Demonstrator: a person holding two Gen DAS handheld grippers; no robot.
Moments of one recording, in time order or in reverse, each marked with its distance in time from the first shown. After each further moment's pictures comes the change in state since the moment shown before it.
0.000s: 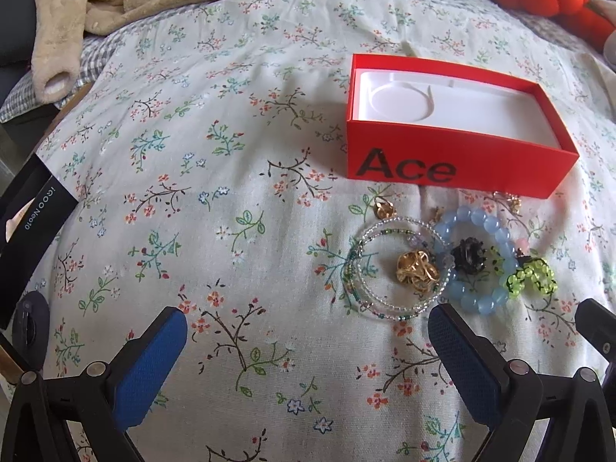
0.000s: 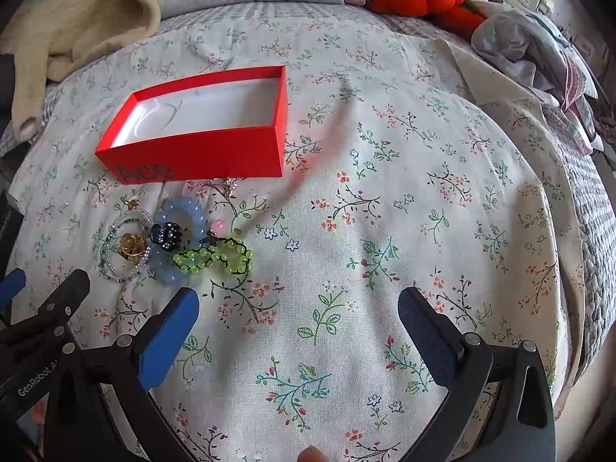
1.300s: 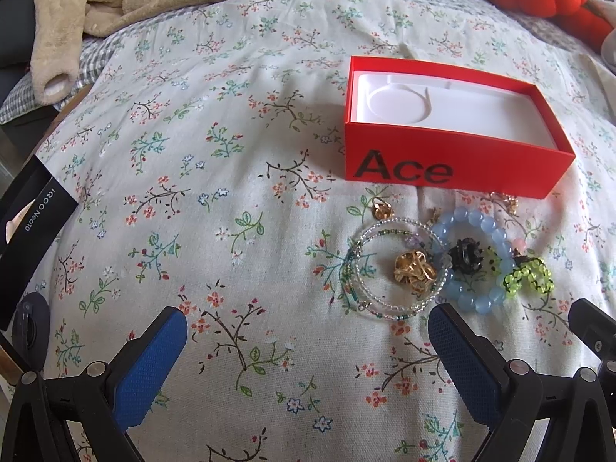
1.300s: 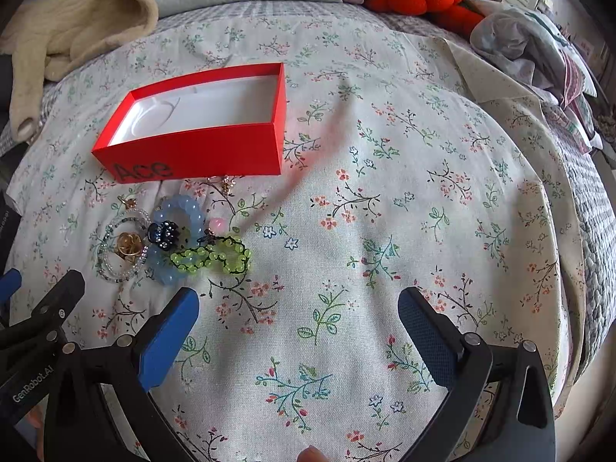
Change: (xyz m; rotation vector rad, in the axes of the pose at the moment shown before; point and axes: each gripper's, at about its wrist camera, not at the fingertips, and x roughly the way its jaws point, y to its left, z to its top) left arm -0.001 -0.001 0.000 0.001 -0.003 -0.003; right arm 0.003 0.001 -0.002 0.004 0.004 -0.003
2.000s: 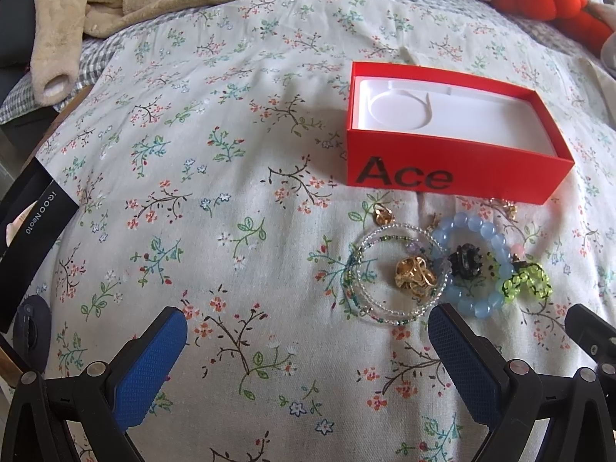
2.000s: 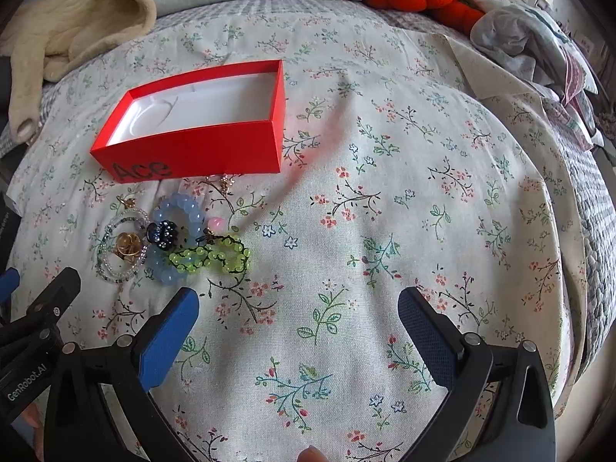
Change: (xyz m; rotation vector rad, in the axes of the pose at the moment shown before) left arm -0.002 0.005 0.004 -0.006 -0.002 -0.011; right arm 0.002 0.000 0.000 0.006 0.011 0.001
